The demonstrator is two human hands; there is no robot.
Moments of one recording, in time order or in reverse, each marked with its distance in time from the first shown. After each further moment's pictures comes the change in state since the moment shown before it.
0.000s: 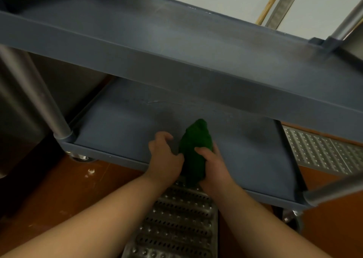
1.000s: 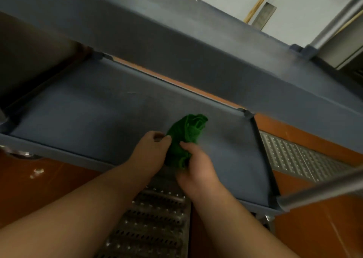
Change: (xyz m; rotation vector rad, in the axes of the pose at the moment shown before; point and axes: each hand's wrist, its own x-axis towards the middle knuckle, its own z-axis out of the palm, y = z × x) left_hand 0.039 -0.009 0.039 -0.163 -0.104 -0.136; right_hand 0.023 -0.004 -0.019 0.164 0.094 0.101
